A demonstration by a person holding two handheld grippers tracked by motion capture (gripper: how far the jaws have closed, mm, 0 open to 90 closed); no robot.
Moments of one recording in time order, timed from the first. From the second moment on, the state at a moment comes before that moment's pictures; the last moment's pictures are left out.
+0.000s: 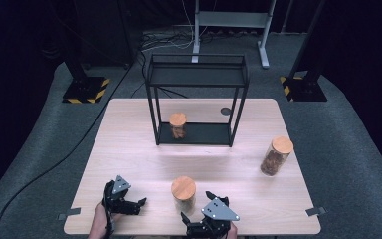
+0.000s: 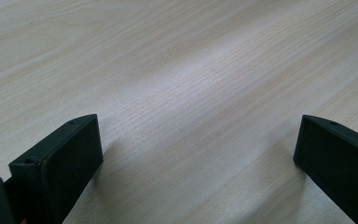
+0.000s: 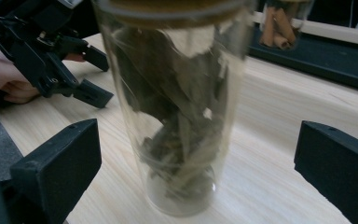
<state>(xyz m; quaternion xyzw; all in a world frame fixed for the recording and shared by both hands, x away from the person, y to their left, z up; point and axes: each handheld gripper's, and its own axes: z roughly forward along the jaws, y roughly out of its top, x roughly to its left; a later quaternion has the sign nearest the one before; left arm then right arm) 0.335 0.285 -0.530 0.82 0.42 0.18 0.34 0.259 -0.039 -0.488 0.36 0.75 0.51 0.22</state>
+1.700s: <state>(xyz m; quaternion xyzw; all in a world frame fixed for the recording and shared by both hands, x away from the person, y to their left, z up) 0.335 0.285 -0.530 0.82 0.42 0.18 0.34 0.294 -0.011 -0.480 0.29 0.72 0.58 0.24</state>
